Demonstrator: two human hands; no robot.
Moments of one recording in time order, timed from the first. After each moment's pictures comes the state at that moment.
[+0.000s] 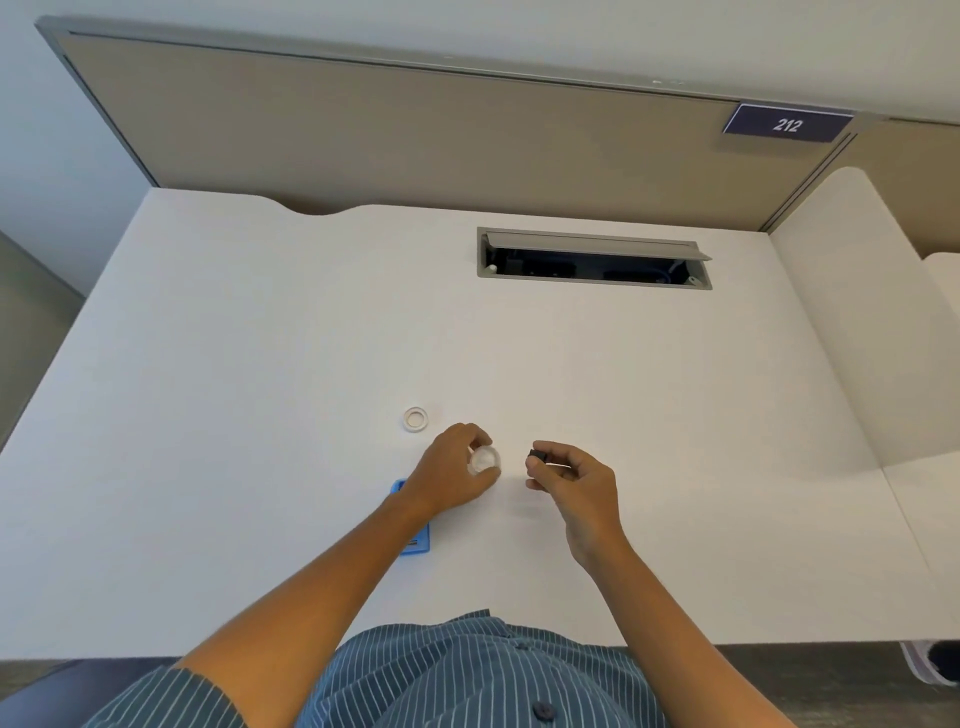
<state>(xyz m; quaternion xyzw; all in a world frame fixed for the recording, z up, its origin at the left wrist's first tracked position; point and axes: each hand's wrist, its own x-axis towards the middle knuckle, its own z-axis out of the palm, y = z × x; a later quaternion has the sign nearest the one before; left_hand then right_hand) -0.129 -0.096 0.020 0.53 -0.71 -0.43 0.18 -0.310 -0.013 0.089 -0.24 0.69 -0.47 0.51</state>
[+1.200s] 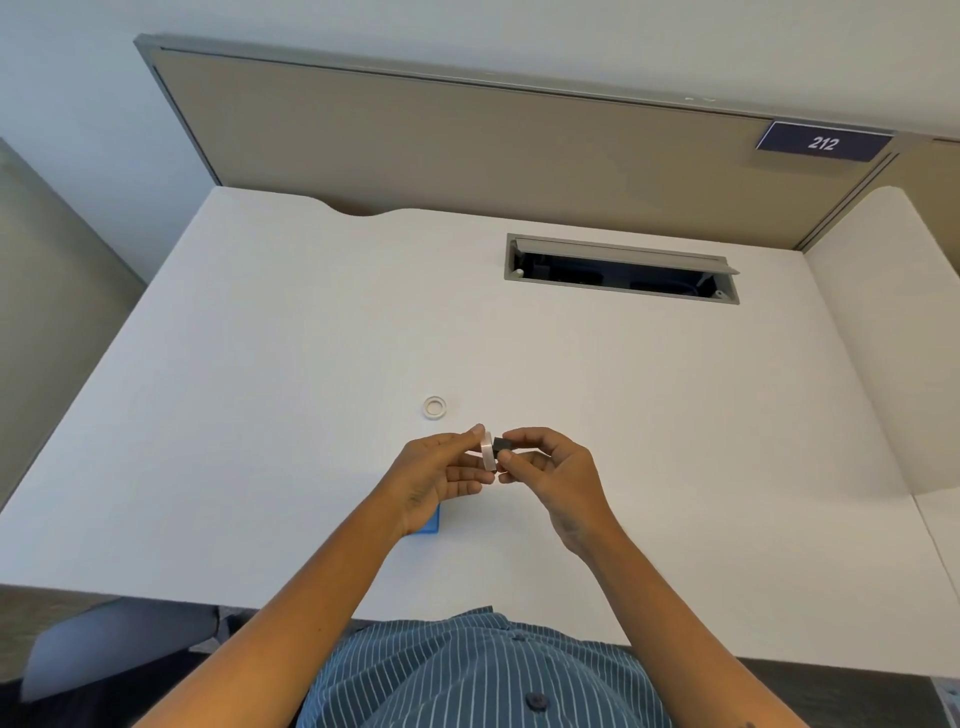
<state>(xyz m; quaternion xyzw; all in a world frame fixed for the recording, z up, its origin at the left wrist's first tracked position) -0.103 -0.045 0.115 0.53 -0.26 -0.74 0.32 -0.290 -0.010 0.117 -0.38 0.58 -0.43 0.58</state>
